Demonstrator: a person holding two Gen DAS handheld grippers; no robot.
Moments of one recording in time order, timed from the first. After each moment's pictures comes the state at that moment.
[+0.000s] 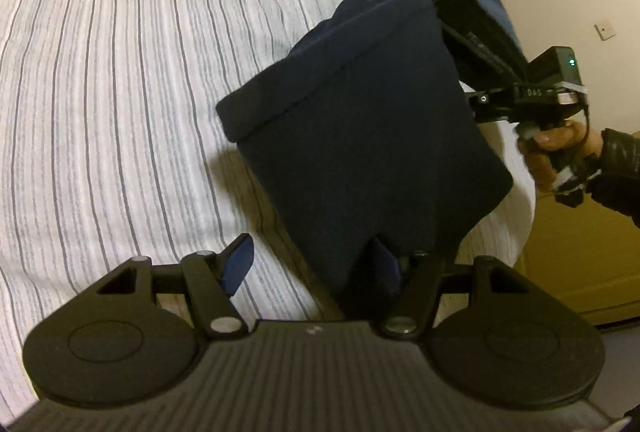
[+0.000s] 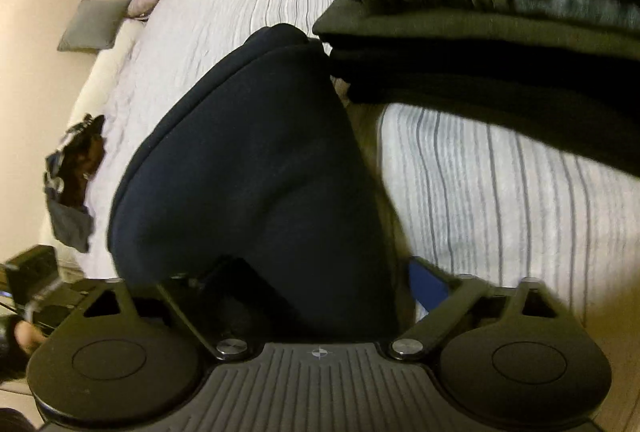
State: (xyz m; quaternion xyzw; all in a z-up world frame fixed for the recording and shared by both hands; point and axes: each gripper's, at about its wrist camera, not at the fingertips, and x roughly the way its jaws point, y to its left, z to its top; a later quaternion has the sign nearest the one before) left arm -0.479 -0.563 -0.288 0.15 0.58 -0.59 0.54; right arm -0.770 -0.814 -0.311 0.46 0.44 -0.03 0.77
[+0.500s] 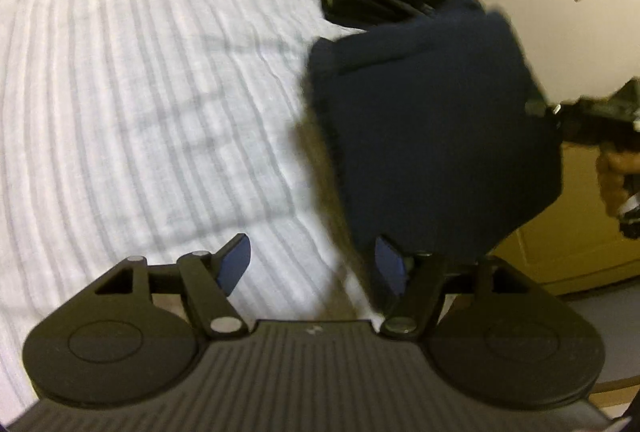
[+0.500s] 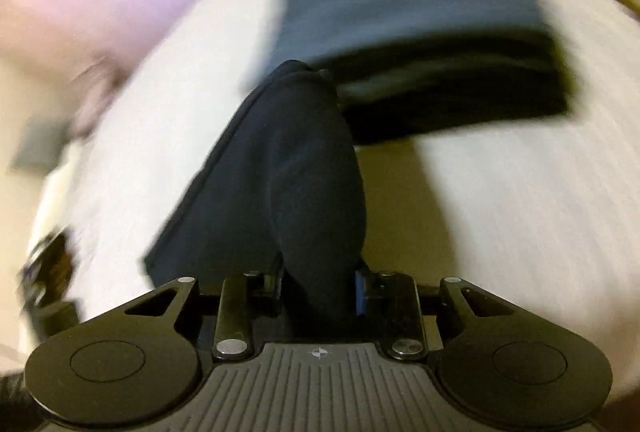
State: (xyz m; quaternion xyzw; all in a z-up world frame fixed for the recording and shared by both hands) left arm -0.510 -0.585 -0.280 0.18 0.56 -0.64 0.49; right arm -0.932 -0.773 -0.208 0.49 0.34 -0.28 0.75
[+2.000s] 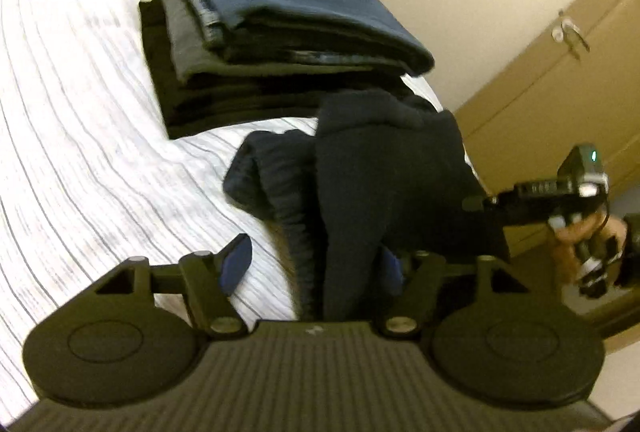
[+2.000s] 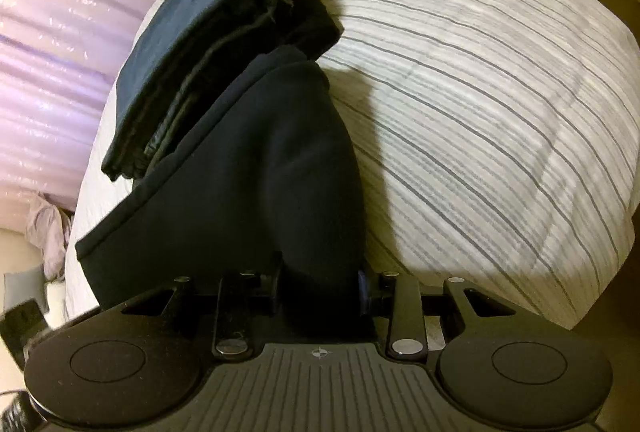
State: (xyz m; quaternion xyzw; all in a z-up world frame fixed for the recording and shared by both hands) left arm -0.572 -0.738 -0.272 0.22 0.46 -0.76 0.42; right arm -1.037 -0.758 -0.282 0.60 0.22 -0.38 0.67
